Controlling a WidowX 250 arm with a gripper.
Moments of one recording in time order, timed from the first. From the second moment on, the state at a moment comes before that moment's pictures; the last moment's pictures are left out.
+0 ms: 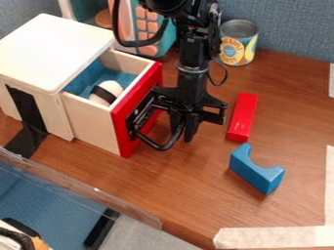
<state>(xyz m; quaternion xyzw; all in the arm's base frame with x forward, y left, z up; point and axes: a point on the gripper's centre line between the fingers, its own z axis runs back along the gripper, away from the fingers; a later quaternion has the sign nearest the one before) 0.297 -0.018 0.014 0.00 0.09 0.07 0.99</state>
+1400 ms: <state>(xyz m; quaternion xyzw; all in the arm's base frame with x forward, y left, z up) 0.303 -0.044 0.020 -0.03 0.12 0.07 0.99</state>
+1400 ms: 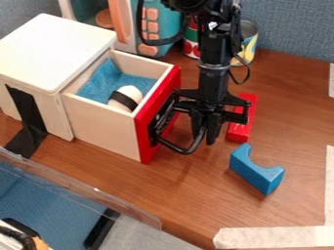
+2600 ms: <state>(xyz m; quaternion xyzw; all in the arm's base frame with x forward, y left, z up) 0.280 -0.023 0.084 -0.05 0.04 0.08 0.99</state>
